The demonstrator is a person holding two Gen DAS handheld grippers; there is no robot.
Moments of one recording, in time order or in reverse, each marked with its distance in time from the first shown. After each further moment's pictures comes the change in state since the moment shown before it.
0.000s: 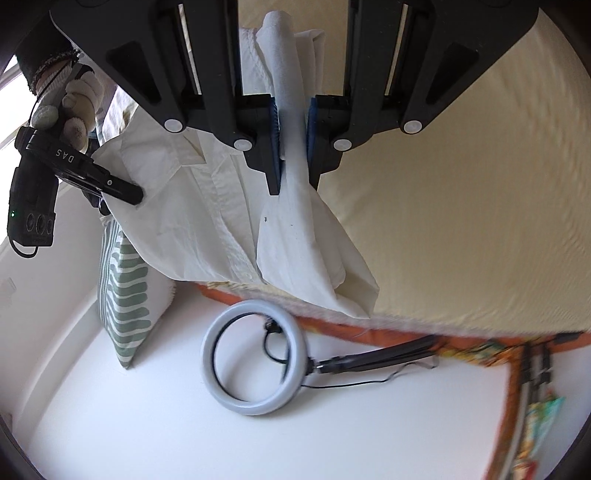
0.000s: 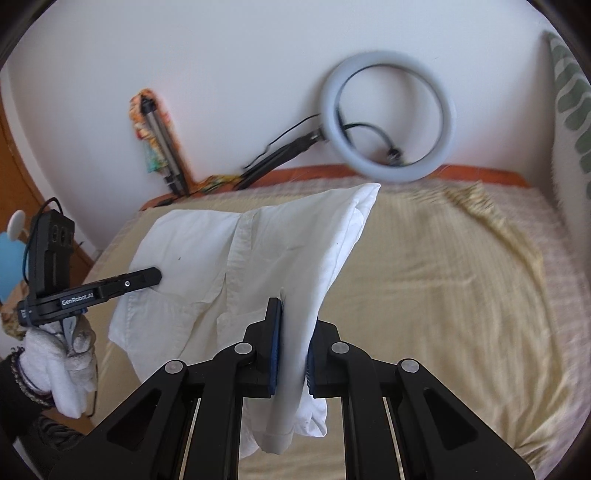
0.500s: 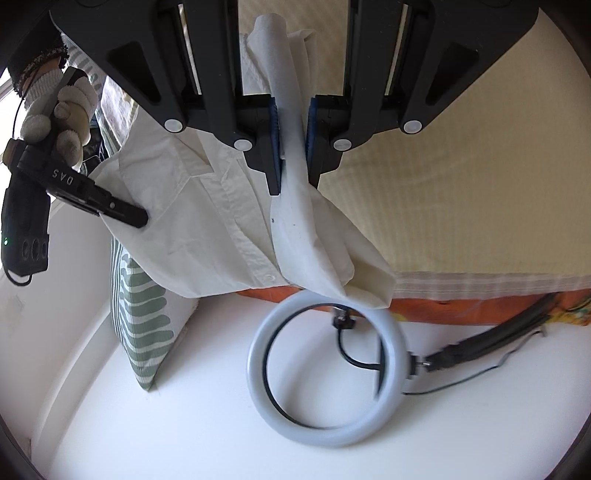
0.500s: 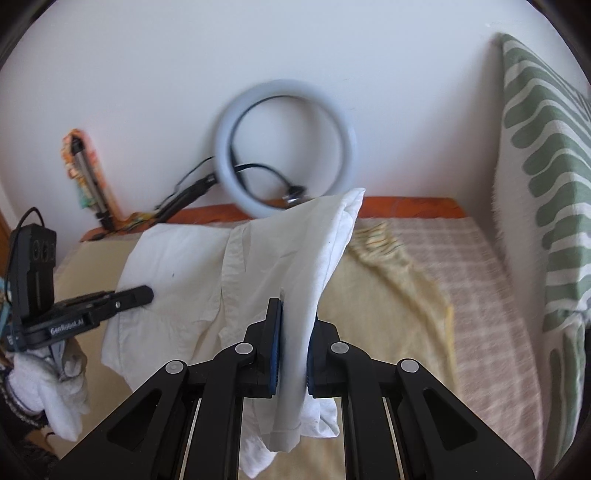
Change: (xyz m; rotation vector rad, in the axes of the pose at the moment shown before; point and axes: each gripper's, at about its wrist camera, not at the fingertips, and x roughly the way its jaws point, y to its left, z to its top) left arm 0.128 -0.096 0.040 0.088 -0.003 -0.065; right arm -0.003 -0.117 0.050 0.019 -0.065 -0.170
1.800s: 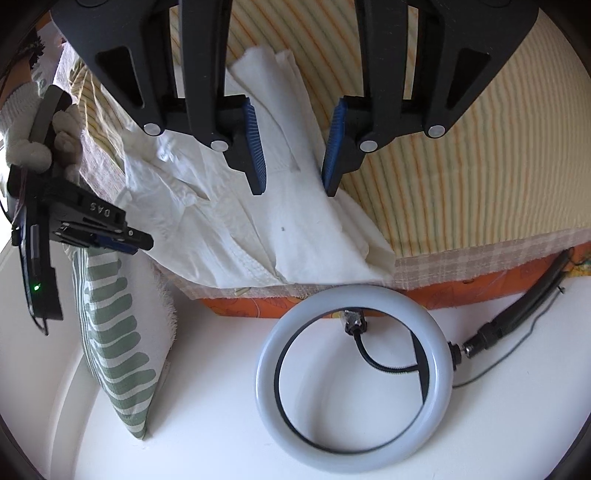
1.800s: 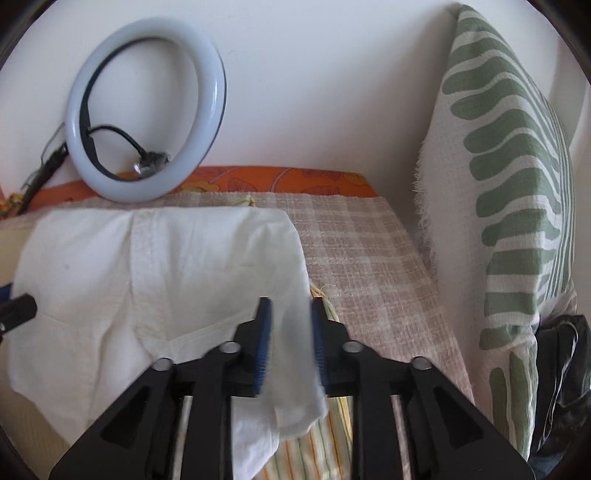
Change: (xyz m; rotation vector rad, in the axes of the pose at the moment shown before) left arm 0.058 -0.042 0.004 0.148 0.027 0.166; right arm 0.067 -0.064 0.005 -0.007 0.088 -0.380
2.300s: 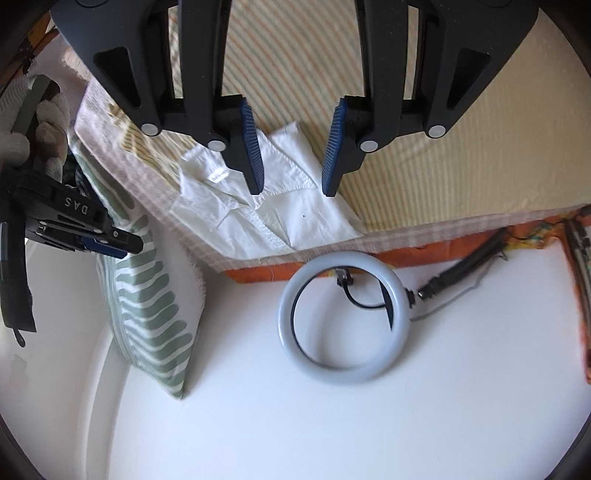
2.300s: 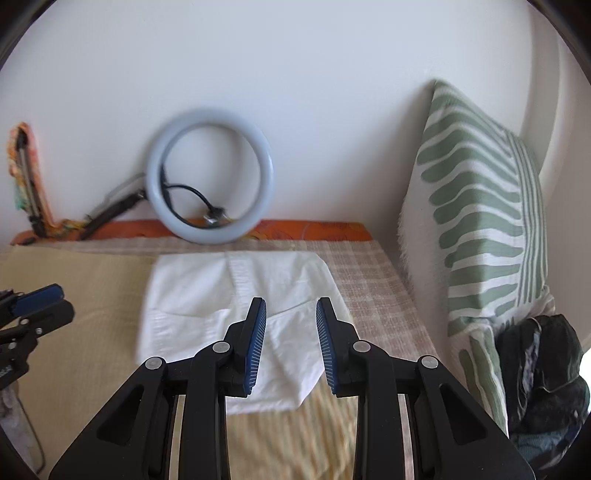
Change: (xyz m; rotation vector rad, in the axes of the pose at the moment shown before) left arm -0.156 -0.006 -0.019 0.052 -0.128 0.005; right arm -0.170 0.055 -0.014 0.005 -0.157 0.017
